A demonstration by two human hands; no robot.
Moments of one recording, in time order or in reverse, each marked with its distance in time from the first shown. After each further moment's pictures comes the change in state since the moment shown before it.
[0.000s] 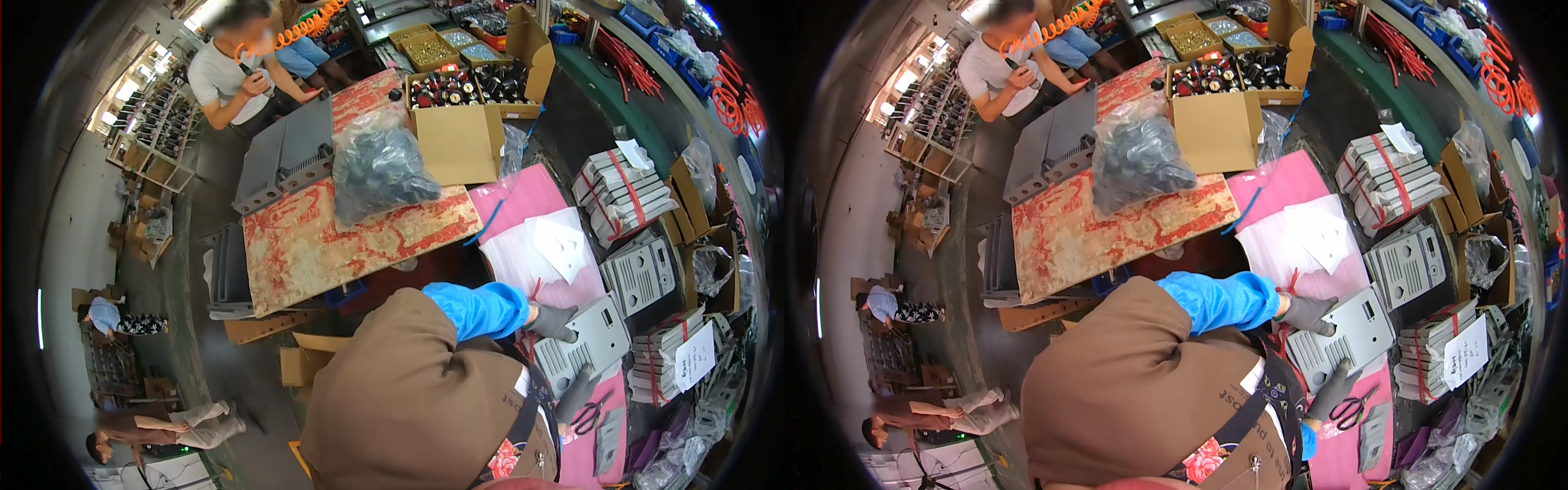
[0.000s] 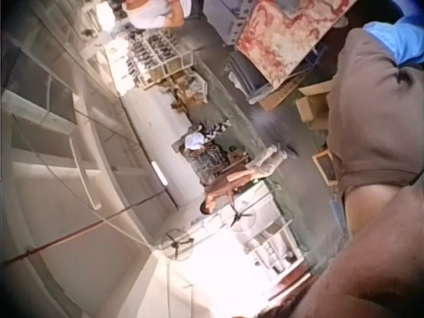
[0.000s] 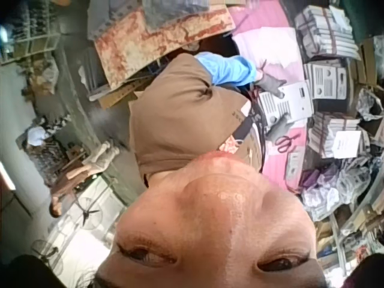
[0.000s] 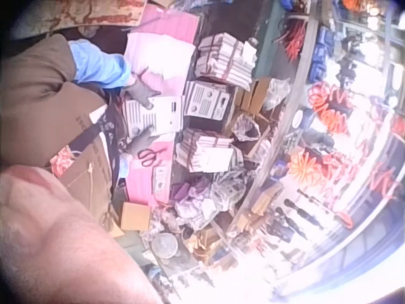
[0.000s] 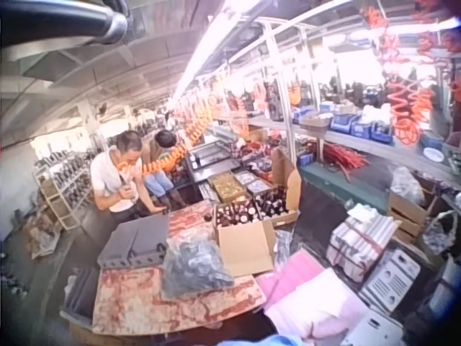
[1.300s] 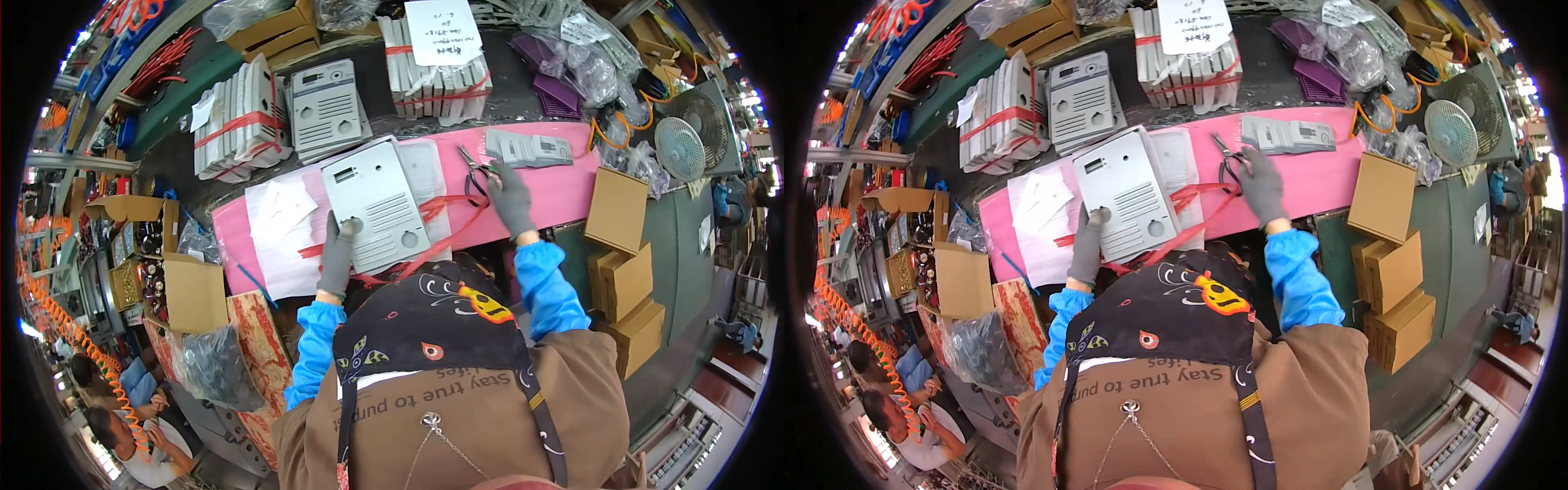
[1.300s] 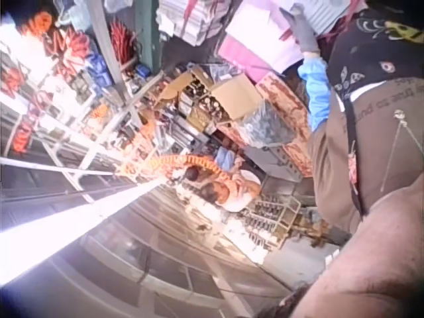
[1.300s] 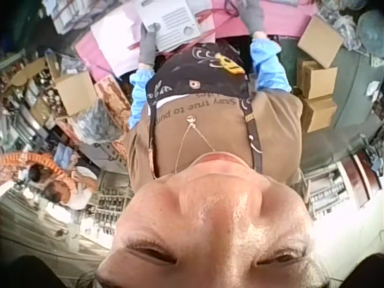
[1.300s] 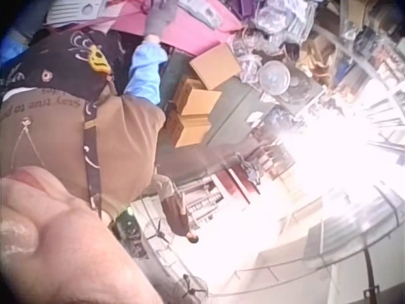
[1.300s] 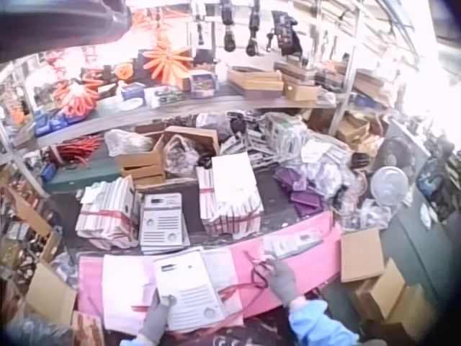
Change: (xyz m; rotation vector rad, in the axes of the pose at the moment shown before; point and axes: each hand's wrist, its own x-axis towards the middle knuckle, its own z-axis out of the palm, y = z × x) left_hand 0.014 -0.017 0.028 -0.342 0.121 0.008; right_hand -0.022 0.051 -0.139 -0.555 0.541 -0.095
